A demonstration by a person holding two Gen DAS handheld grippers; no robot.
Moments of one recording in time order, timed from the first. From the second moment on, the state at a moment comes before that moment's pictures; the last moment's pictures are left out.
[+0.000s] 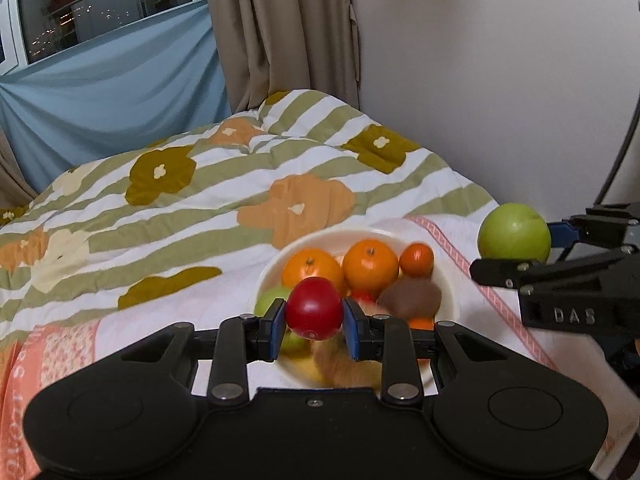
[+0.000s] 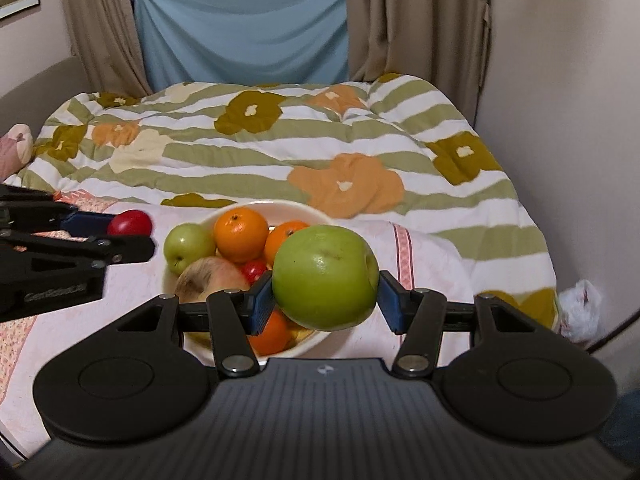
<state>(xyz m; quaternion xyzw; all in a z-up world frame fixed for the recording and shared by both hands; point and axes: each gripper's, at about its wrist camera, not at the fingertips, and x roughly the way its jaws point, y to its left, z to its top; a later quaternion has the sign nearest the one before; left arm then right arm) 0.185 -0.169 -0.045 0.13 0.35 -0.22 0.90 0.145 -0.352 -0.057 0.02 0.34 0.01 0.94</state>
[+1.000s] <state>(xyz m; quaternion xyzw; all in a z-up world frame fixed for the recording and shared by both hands) 0.221 -0.181 -0.060 0.09 0.38 -0.13 0.91 0.213 -0.369 -0.090 -0.02 0.36 0.12 0.92</state>
